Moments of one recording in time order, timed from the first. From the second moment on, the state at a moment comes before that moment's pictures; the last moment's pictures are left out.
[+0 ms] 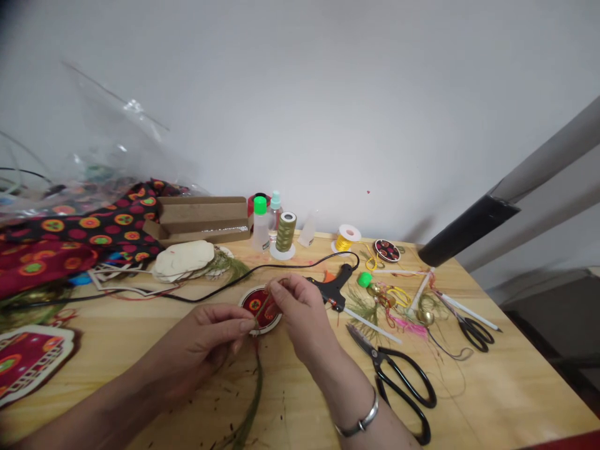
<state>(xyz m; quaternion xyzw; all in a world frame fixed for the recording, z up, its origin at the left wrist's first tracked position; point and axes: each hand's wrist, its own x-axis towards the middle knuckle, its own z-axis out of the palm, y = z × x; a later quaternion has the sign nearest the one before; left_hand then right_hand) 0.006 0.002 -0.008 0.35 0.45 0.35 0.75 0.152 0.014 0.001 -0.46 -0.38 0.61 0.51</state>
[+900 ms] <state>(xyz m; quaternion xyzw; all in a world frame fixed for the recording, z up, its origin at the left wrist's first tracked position) 0.009 0.006 -0.001 0.35 0.40 0.41 0.74 0.149 0.012 0.004 -0.45 -0.46 0.66 0.39</state>
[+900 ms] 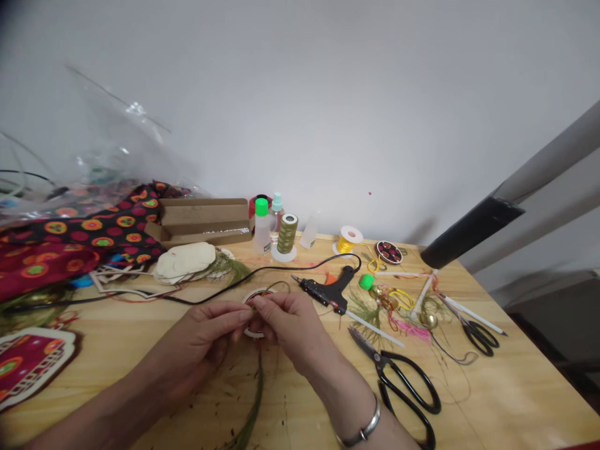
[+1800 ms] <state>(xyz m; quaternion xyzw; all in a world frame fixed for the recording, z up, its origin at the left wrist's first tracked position) 0.006 0.005 -0.012 0.37 0.47 0.38 0.71 0.156 0.016 0.001 -0.50 -0.45 0.61 0.42</state>
